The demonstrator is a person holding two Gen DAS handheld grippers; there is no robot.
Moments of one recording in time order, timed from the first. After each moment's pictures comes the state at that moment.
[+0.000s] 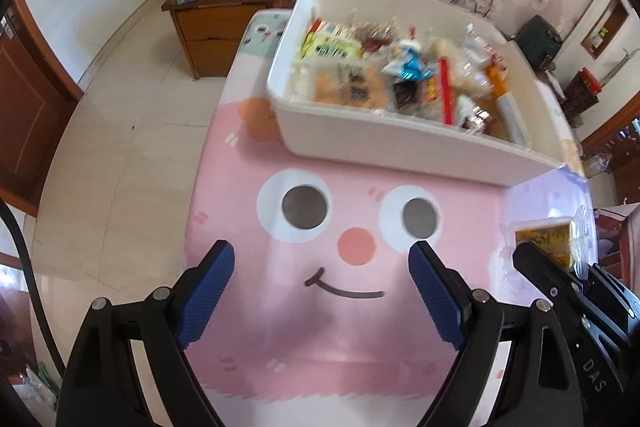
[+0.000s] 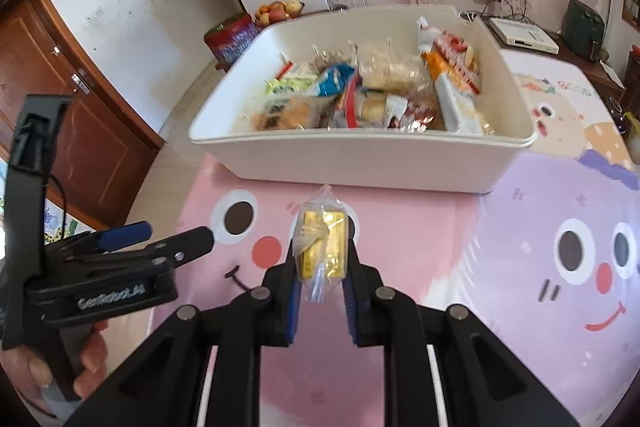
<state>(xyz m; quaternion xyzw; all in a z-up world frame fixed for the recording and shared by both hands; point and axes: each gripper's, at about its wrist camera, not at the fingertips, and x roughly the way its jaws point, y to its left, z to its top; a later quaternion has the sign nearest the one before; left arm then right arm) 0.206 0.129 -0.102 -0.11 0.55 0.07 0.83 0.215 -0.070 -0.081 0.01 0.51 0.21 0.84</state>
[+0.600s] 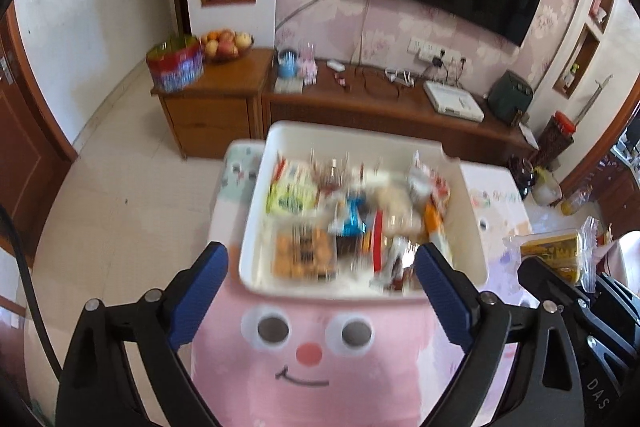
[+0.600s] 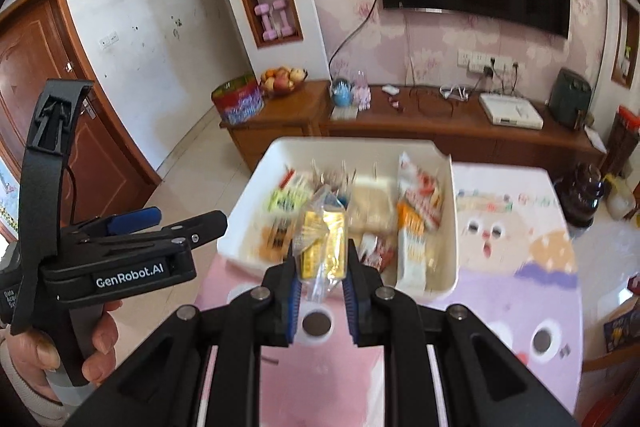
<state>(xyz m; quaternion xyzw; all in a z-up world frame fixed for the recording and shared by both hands) 0.274 0.122 0.032 -0.10 0.44 0.05 0.89 0.272 -0.073 0.048 -0.02 0.42 0.21 0.88</state>
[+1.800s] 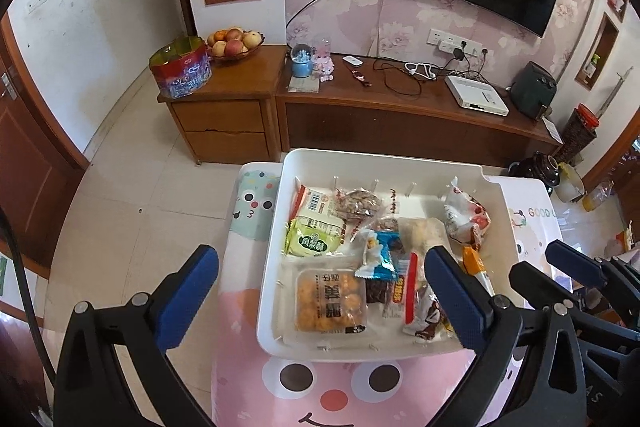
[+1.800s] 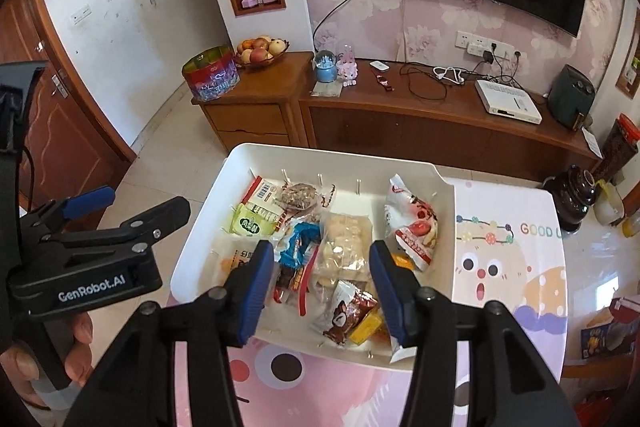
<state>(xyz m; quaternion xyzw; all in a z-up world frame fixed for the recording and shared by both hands) 0.345 0.140 0.011 -0.07 0.47 0.08 0.88 0.365 -0.040 0.018 -0.06 0.48 0.17 0.86</state>
